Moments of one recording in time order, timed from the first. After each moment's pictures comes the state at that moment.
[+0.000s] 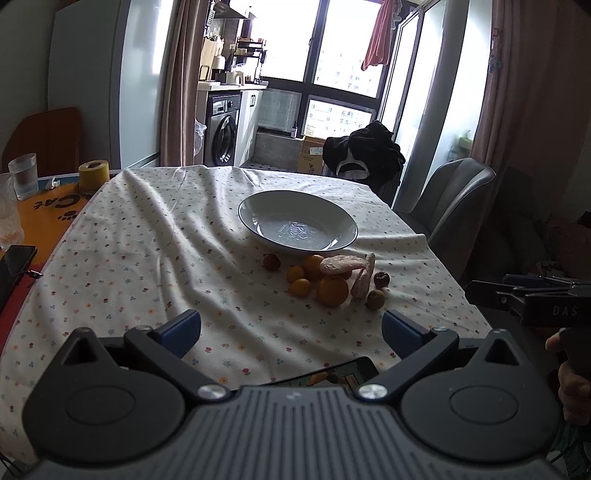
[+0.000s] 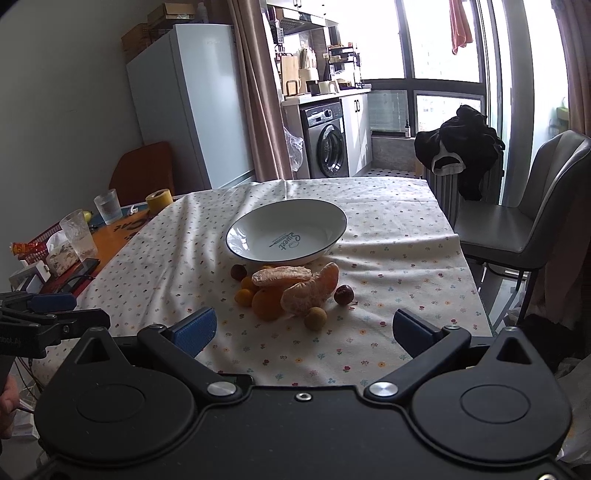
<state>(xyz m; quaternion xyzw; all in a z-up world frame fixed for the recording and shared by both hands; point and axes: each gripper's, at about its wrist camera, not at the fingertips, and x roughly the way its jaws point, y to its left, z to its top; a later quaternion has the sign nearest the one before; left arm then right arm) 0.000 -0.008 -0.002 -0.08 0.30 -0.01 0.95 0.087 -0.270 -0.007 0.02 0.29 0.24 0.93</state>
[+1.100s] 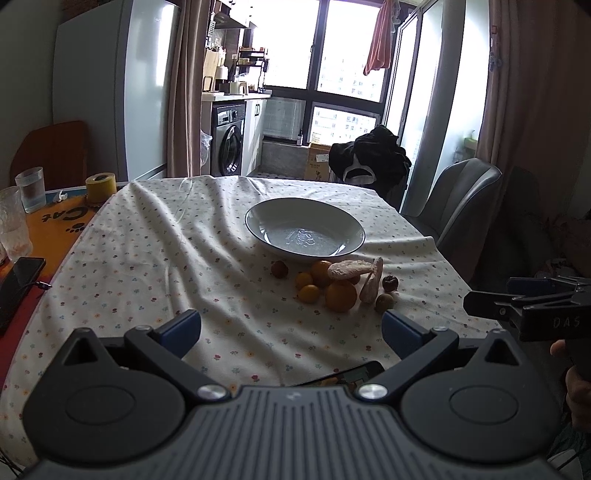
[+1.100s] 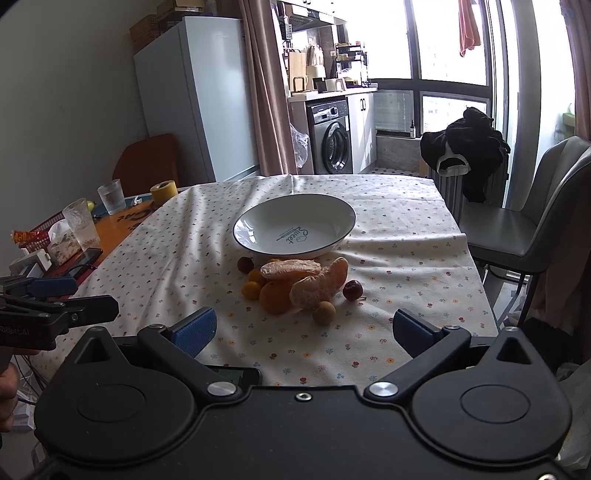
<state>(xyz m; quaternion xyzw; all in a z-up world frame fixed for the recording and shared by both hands) -0.002 -0.012 -0.003 -0.06 0.28 0.00 0.96 0.080 -0.258 -0.010 0.01 0.29 0.24 0.92</state>
